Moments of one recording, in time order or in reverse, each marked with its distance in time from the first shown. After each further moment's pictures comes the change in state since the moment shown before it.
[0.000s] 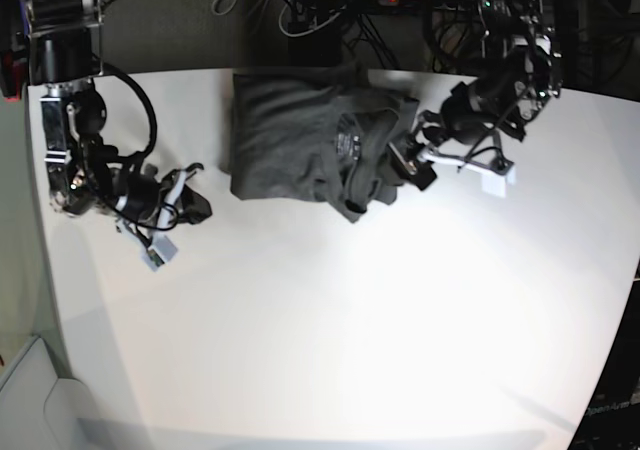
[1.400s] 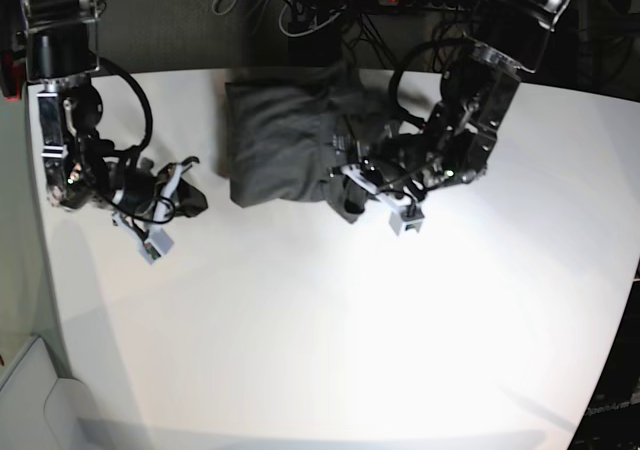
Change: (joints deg) left arm -21.0 -5.2 29.8 -24.3 9.7 -0.5 1.9; right arm -1.2 1.1 0.0 0.0 0.1 0.0 0.4
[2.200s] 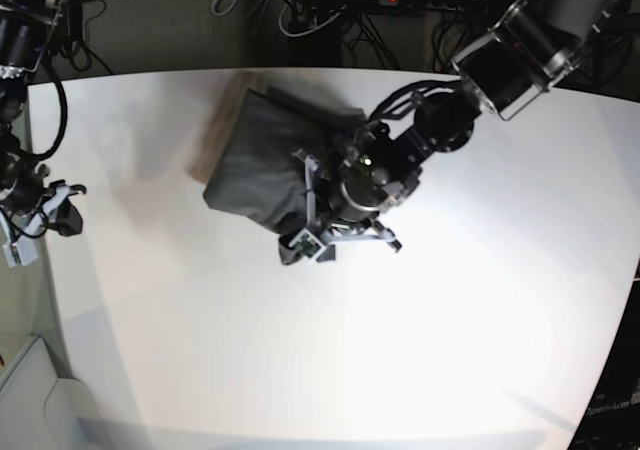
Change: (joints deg) left arm -14.3 -1.6 28.1 -1.1 32.6 -20.4 -10.8; right arm -4.2 5.2 29.4 0.0 -0.1 0.2 -0.7
